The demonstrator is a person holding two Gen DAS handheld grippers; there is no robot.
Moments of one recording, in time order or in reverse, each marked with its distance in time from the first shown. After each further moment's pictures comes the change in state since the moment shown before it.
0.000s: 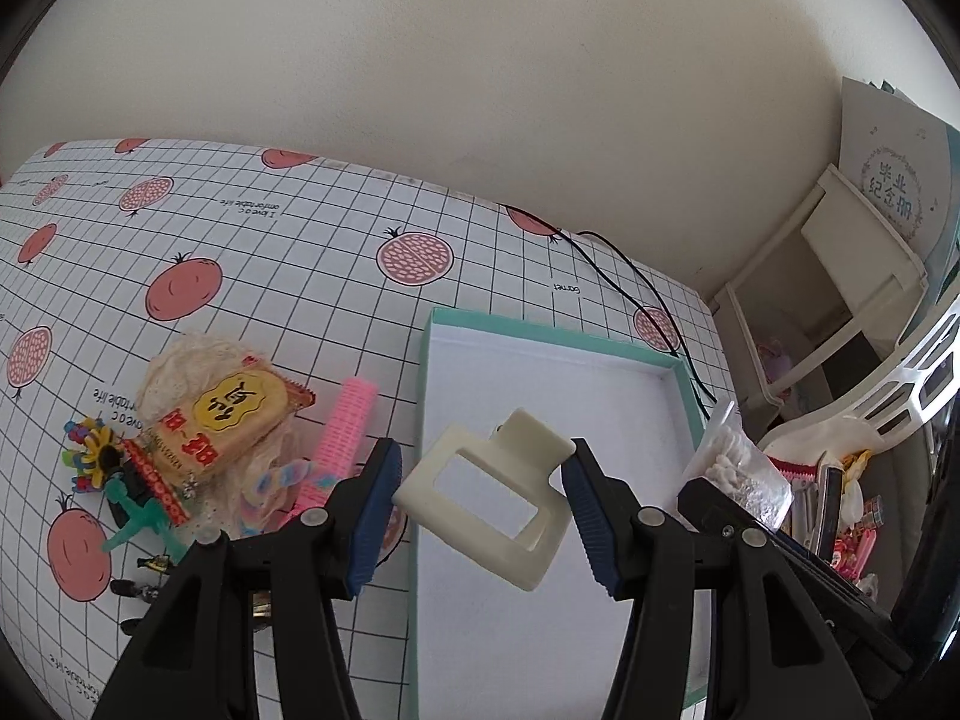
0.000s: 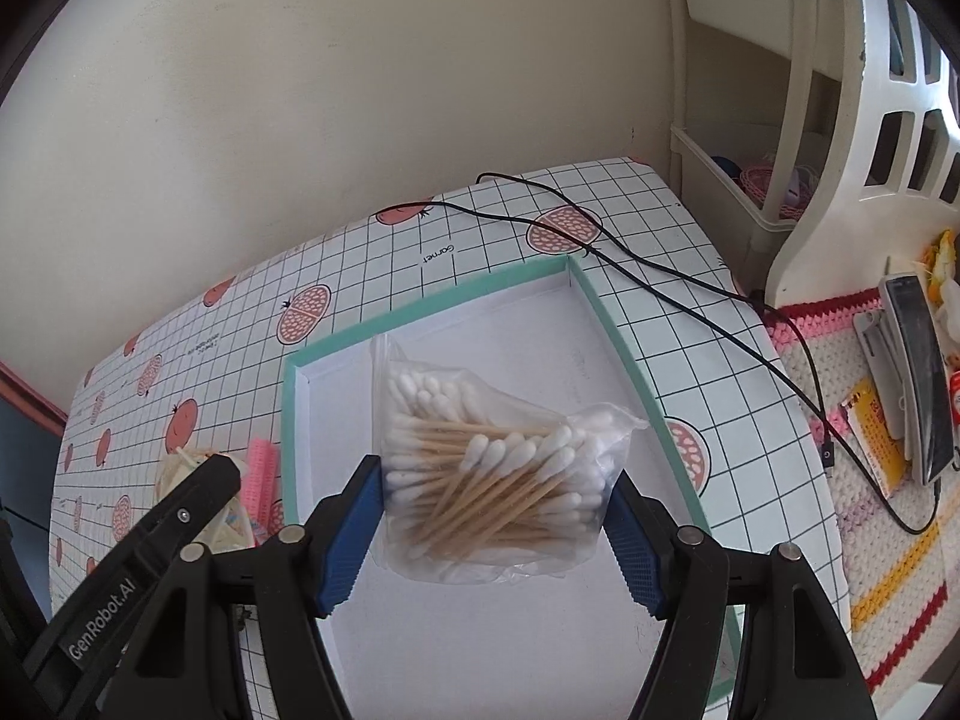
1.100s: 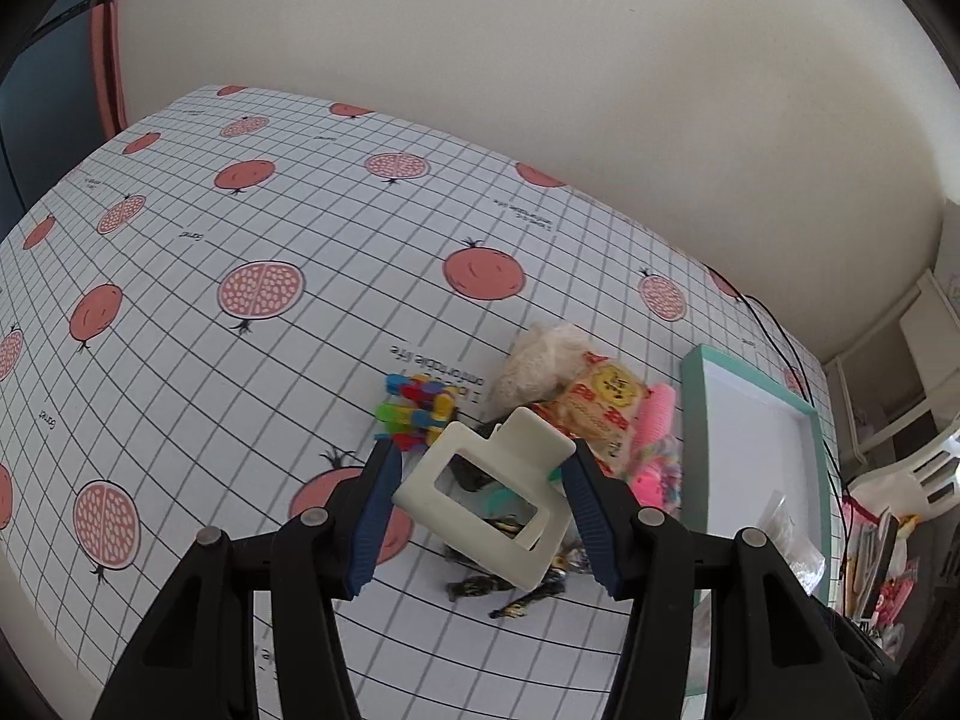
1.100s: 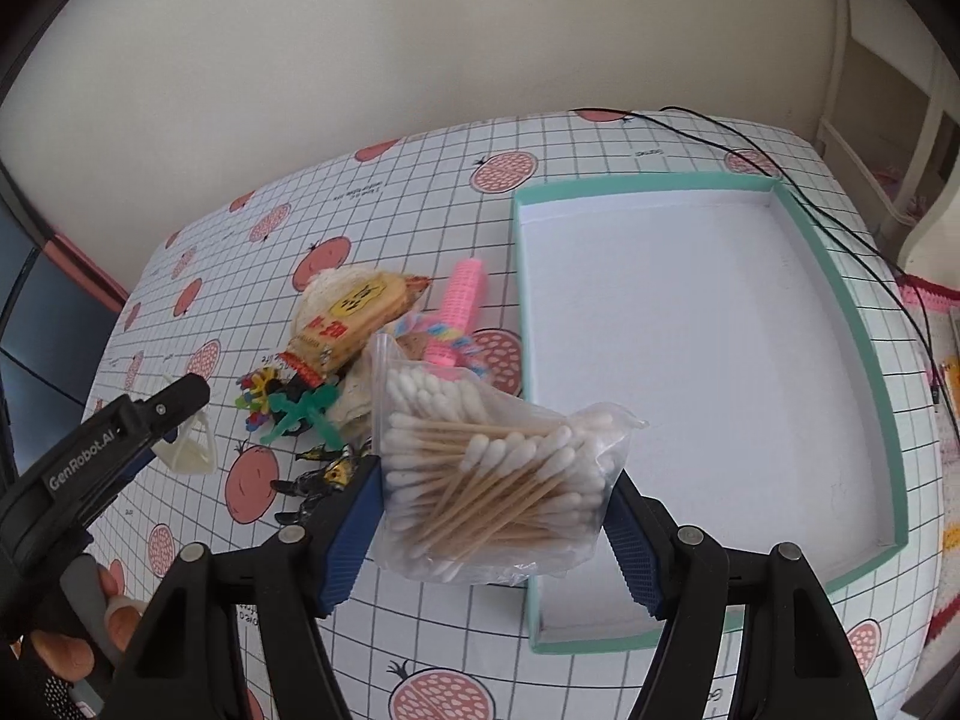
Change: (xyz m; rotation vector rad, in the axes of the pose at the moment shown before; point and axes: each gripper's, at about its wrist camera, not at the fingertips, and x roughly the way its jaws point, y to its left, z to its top) left arm -0.085 0.158 -0.032 -0.175 -0.057 0.197; right arm -0.018 0.104 -0.091 -0.190 0.106 0.128
